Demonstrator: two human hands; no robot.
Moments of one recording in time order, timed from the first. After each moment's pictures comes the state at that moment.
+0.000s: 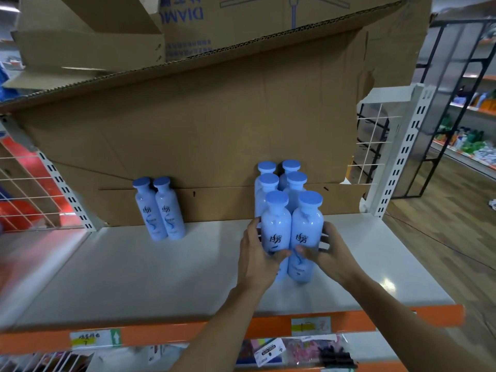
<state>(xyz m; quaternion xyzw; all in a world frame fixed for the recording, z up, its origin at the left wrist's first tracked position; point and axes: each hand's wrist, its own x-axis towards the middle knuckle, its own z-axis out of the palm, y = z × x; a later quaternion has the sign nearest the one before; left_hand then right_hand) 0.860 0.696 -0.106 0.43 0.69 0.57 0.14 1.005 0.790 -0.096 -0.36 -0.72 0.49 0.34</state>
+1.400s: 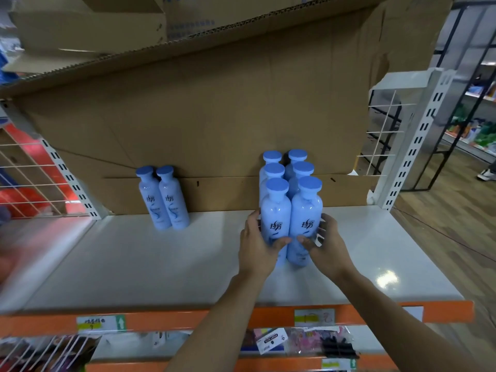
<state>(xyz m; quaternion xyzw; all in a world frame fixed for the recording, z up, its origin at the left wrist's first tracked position) 0.851 0.699 -0.114 0.39 0.73 0.54 0.14 0.988 0.780 -0.105 -0.39 -0.71 0.47 0.35</state>
